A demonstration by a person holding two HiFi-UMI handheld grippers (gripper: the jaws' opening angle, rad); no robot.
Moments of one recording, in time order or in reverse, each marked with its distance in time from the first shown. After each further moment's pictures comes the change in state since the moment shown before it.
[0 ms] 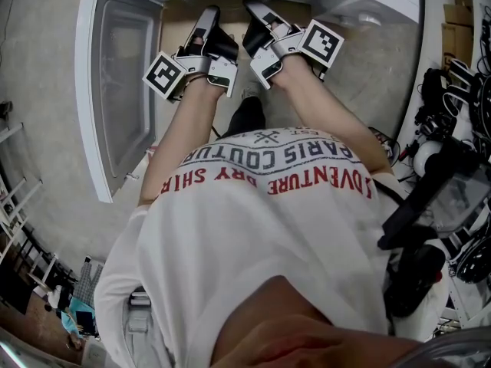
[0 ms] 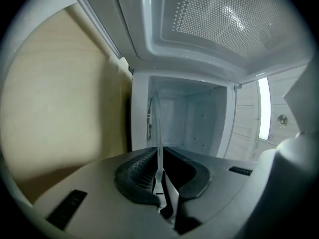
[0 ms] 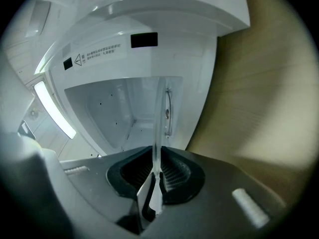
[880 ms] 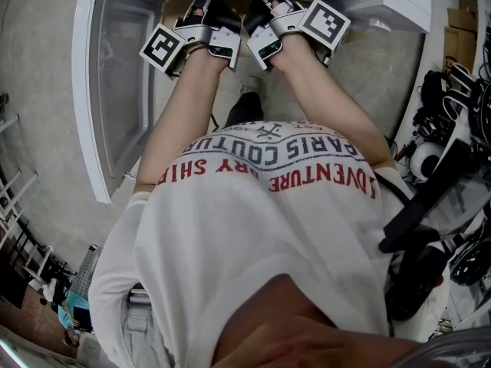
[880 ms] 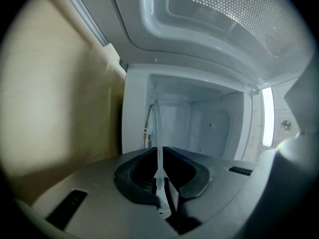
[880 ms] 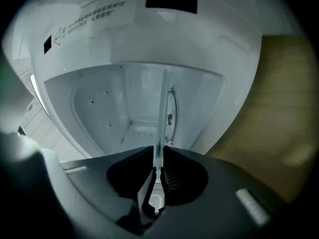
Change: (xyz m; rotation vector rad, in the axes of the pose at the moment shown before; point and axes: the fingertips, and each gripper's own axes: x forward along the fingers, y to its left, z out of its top) left arm 0.038 -0.010 0.029 -0.029 -0.067 -0.007; right arm 0.032 0.019 0.018 -0.061 -0.016 -0.041
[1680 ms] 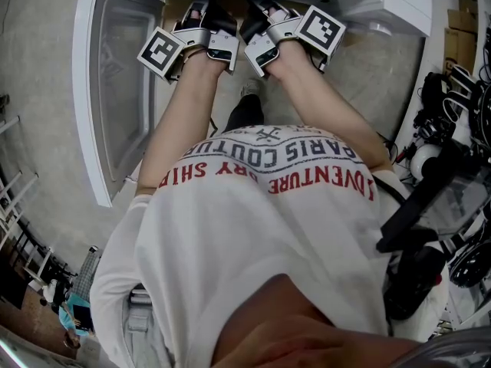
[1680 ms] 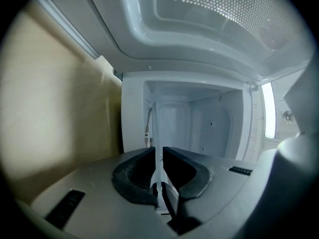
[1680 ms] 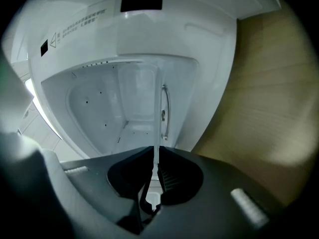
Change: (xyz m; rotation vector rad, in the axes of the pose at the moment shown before) left arm -0.004 -0.004 0.010 0.077 -0.014 0.029; right arm -0.001 -0.008 -0.013 0.070 0.005 -0.025
